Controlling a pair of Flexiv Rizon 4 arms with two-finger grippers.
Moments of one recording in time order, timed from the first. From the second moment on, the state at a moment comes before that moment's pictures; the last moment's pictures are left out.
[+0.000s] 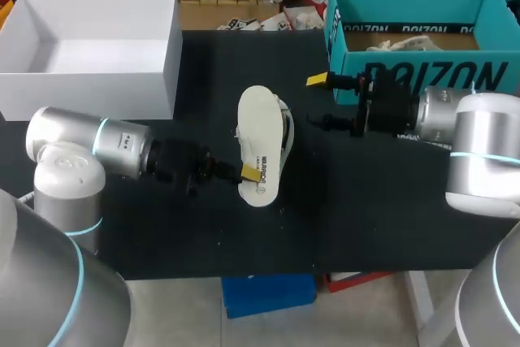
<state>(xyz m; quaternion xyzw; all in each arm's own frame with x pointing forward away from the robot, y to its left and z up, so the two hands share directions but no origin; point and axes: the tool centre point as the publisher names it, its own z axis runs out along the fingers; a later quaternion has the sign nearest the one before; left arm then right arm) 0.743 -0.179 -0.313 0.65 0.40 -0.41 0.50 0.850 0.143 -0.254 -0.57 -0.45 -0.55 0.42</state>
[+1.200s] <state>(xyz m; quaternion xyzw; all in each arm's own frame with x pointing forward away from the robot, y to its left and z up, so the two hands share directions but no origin) 0.784 -0.179 -0.295 0.66 0.39 -0.42 0.48 0.846 0.164 -0.255 -0.53 -0.55 -0.50 0.40</state>
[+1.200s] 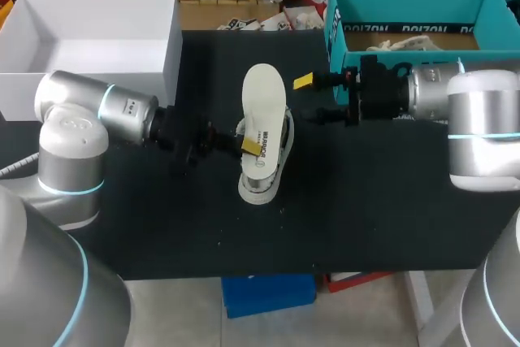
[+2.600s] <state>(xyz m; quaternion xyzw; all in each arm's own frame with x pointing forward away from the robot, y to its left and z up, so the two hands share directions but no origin) 0.784 -0.178 -0.295 0.66 0.39 -0.42 0.48 0.844 0.213 -0.289 -0.51 -0.56 -0.49 0.43</state>
